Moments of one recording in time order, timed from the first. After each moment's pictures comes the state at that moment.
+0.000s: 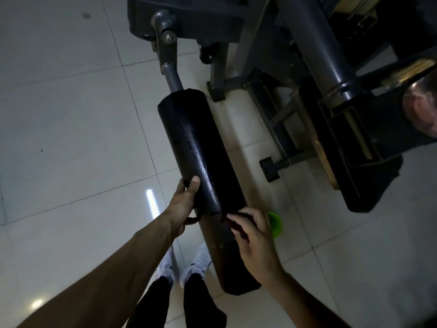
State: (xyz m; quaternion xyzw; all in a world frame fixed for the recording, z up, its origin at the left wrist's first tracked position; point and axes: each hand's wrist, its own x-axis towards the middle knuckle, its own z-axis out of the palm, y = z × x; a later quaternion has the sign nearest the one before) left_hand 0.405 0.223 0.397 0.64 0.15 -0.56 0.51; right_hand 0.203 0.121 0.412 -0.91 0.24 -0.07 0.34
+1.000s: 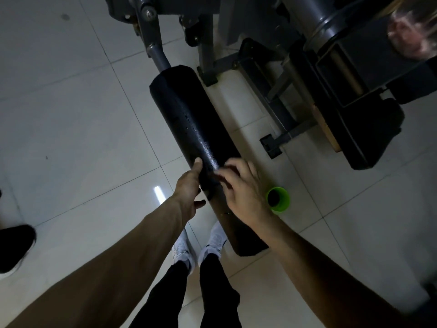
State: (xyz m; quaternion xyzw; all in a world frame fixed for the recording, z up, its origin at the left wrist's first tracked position) left_hand 0.383 0.235 0.399 0.65 0.19 -0.56 0.49; right_hand 0.253 0.135 0.414 -0.94 0.23 -0.07 0.23
